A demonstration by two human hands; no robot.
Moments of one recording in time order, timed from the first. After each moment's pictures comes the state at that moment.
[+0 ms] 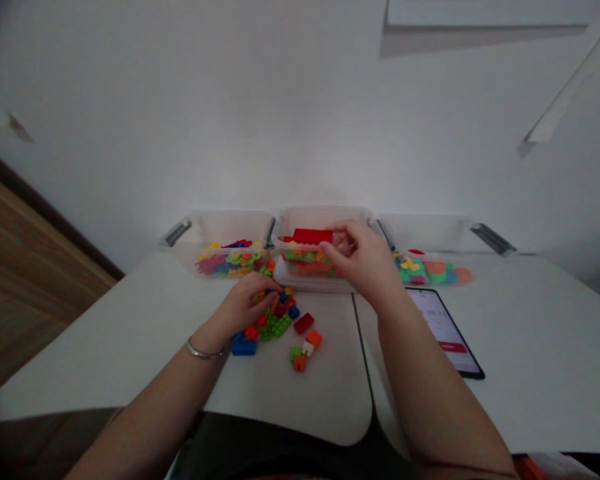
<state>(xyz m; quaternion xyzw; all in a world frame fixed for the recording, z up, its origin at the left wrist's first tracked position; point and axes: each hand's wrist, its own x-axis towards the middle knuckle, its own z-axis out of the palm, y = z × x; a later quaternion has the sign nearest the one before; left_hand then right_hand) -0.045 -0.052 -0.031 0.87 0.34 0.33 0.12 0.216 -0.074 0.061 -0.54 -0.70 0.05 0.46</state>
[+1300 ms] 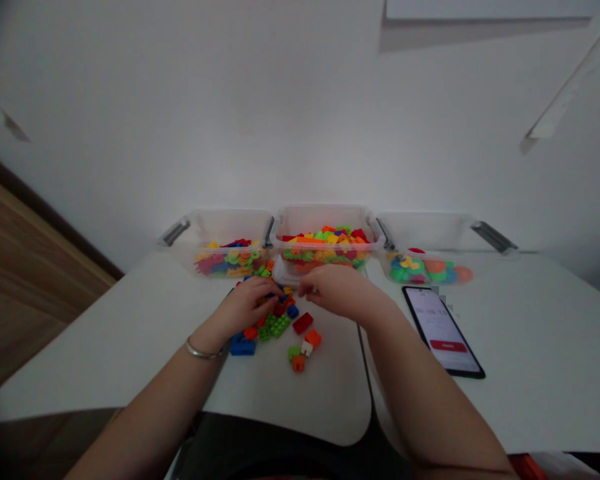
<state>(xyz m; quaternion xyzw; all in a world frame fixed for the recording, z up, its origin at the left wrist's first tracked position) -0.041 -0.048 -0.039 0.90 0.36 0.23 0.11 0.202 -0.074 0.045 -0.45 -0.88 0.12 0.07</state>
